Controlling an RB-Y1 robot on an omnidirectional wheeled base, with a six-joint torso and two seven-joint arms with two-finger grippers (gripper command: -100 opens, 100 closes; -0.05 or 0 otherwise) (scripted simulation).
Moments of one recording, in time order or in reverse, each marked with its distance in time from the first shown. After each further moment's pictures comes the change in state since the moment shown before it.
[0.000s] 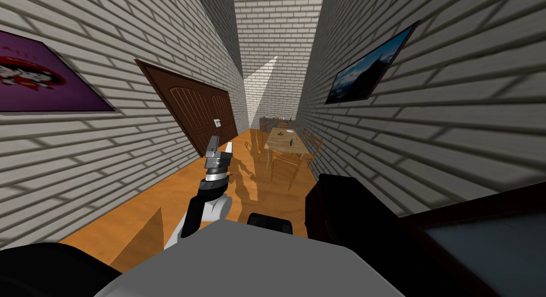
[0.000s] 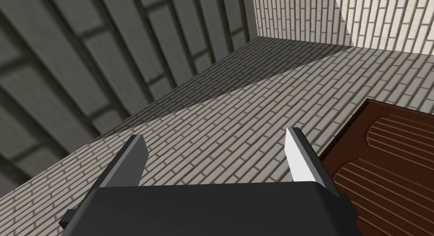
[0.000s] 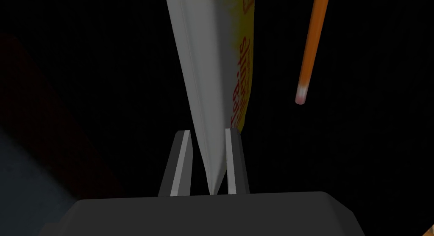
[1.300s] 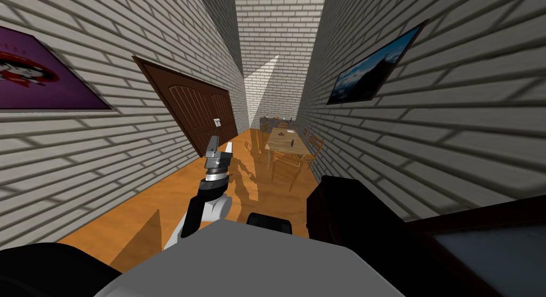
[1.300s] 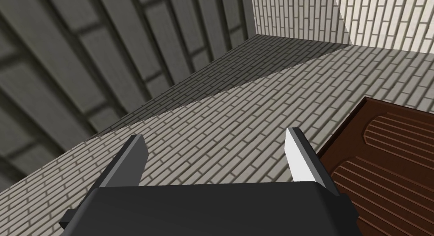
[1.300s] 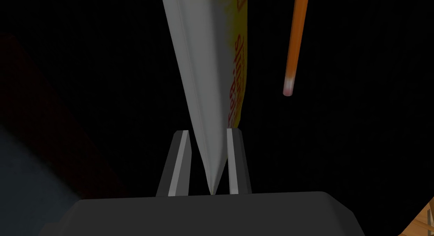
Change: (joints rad) left arm 0.000 0.000 0.000 0.000 0.000 0.000 0.000; right arm -0.107 0.043 0.080 0.243 0.010 -0.181 -0.012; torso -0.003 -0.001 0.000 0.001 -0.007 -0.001
